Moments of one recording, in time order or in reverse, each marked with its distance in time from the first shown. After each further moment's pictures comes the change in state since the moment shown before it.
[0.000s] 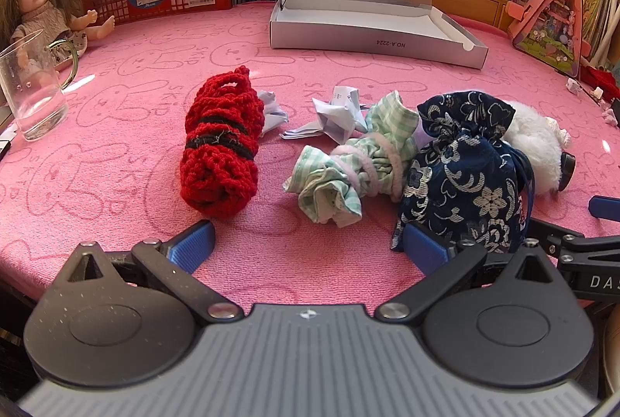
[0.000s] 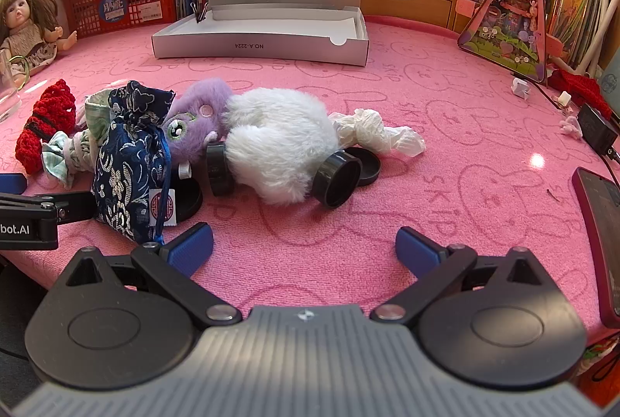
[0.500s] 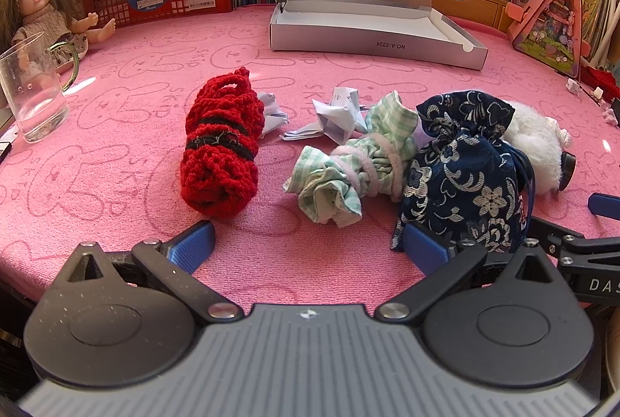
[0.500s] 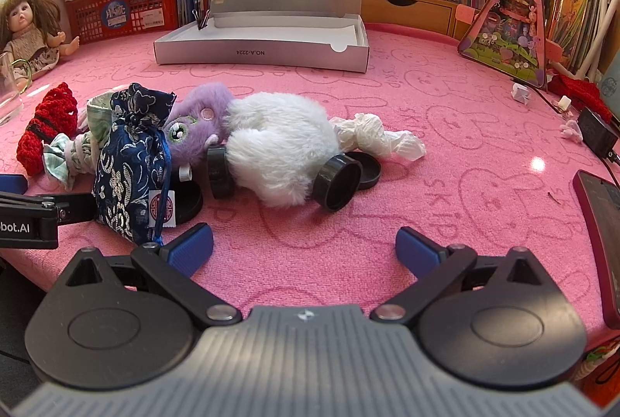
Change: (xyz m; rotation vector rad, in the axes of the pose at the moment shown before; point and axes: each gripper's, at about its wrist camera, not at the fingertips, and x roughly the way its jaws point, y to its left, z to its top) left arm -0.001 0.000 -0.002 0.005 -0.017 0.002; right arm -0.003 -0.002 -0.008 -0.015 -0.070 0.018
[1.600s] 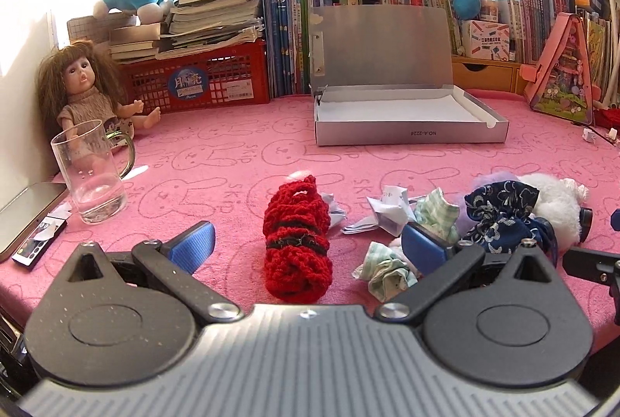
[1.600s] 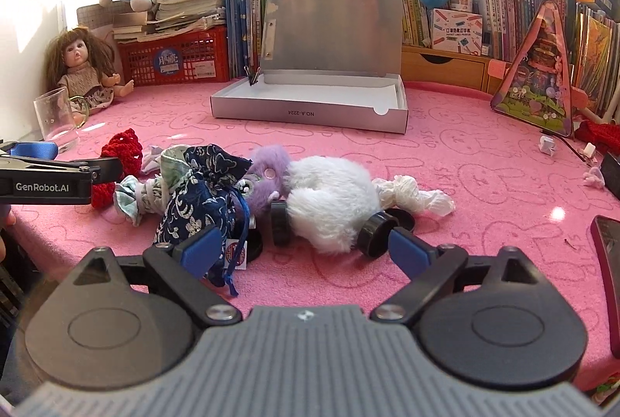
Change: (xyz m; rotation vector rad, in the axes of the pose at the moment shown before) left arm -0.040 0.027 0.015 0.041 -0.258 0.101; right arm -0.037 0.012 0.014 -0.025 -0.151 0.155
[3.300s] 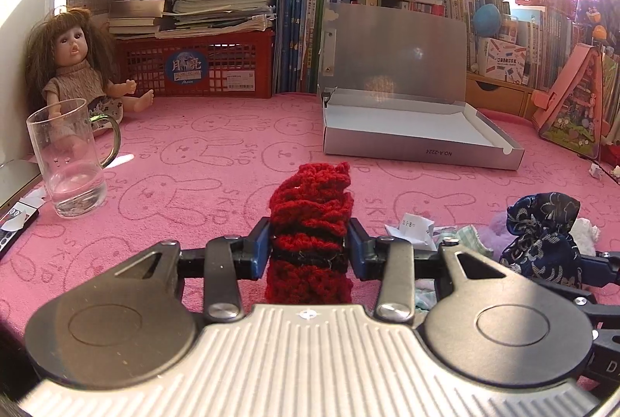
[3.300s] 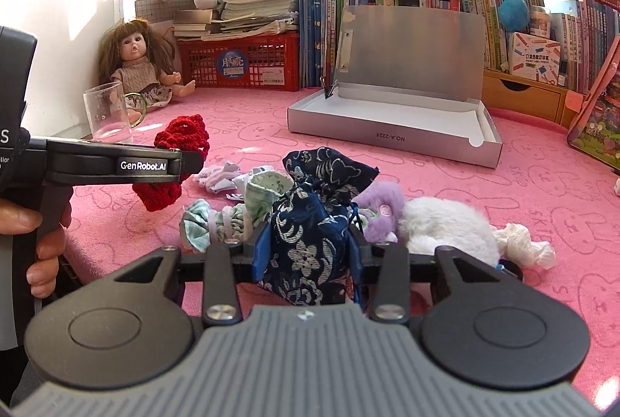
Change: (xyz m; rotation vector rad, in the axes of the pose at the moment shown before) left arm 0.041 0.024 0.012 -0.104 0.013 -0.054; right arm 0.036 0.043 0.018 -0.071 -0.034 0.125
